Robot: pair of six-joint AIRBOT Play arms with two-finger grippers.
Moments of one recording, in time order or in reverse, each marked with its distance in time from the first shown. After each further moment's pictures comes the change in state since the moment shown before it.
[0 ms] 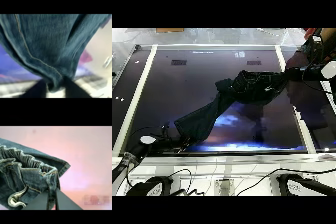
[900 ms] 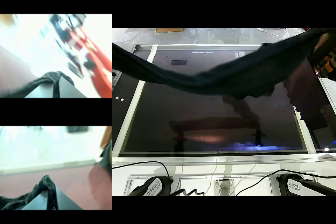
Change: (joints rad) left arm 0.438 -0.006 1.008 -0.016 0.370 0.105; right arm -0.095 0.017 0.389 -0.094 -0.195 0.127
